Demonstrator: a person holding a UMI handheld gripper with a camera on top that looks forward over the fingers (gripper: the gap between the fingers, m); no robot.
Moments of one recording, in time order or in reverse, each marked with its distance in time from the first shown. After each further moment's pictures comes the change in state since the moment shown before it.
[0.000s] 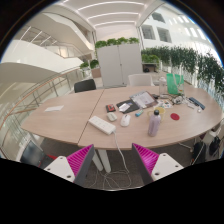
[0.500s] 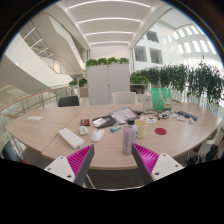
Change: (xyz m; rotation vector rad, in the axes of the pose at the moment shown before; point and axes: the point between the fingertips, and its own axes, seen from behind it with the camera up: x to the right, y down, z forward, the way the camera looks) arm 0.148 0.002 0.110 0.270 0.130 -0.046
